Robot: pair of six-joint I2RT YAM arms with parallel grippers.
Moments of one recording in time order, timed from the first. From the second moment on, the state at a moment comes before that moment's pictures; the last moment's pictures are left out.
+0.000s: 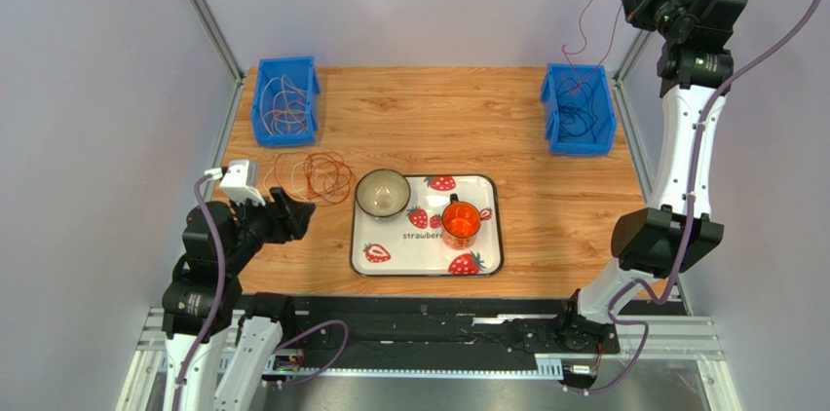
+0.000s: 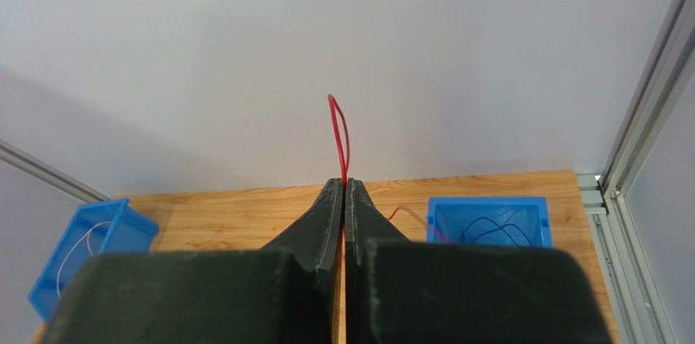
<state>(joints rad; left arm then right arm) -0.11 0.40 0.88 -0.82 0.22 -0.33 -0.27 1.71 2.08 -0.38 -0.41 0.34</state>
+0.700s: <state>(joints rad) -0.11 0.41 0.88 -0.83 0.19 -0.34 -0.30 1.78 2.02 -0.35 -0.29 0.29</state>
